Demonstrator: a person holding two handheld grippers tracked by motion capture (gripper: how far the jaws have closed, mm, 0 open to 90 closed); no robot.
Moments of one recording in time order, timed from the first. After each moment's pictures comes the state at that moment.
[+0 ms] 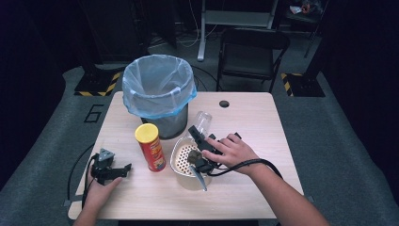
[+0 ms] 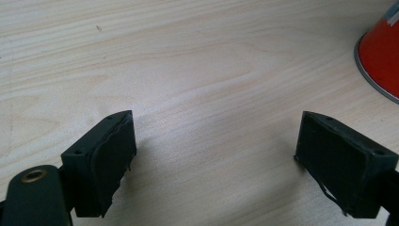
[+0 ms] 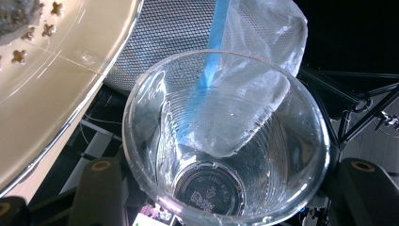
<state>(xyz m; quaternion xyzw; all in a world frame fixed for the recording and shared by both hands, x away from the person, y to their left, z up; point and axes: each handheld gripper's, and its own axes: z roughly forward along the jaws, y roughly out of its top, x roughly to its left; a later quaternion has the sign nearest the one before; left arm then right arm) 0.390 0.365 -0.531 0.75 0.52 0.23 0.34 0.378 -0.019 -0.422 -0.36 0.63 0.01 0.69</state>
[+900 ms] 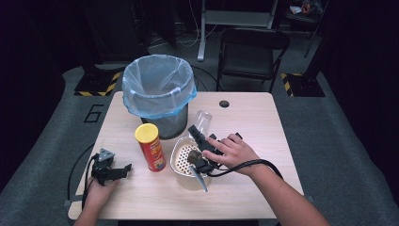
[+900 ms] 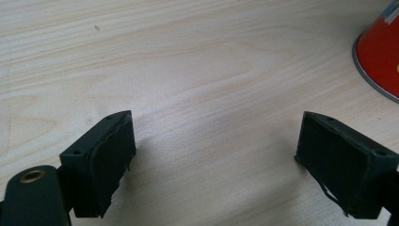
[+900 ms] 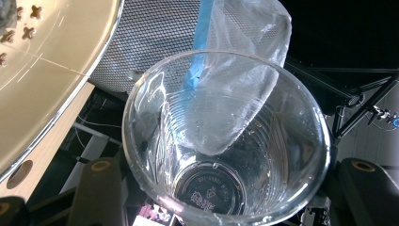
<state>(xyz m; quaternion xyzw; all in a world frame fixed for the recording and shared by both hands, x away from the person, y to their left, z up) 0.389 0.365 -0.531 0.75 0.52 0.22 0.34 0.373 -0.020 -0.416 -0.36 0.63 0.03 0.69</state>
